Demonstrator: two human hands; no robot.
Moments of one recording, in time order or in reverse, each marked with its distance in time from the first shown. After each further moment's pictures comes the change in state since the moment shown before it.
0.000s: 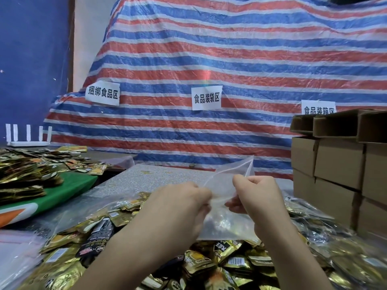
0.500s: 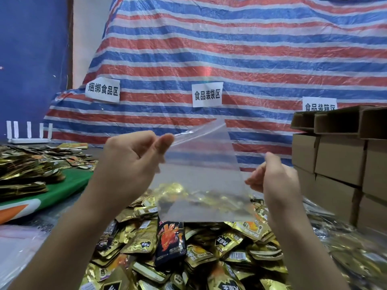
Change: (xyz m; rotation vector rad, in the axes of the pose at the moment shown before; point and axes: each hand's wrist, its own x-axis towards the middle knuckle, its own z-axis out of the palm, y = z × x) left_hand -0.001 -0.046 -0.042 -0.590 0.524 -0.082; right_hand 0.005 -0.001 -0.016 0.194 0.177 -0.153
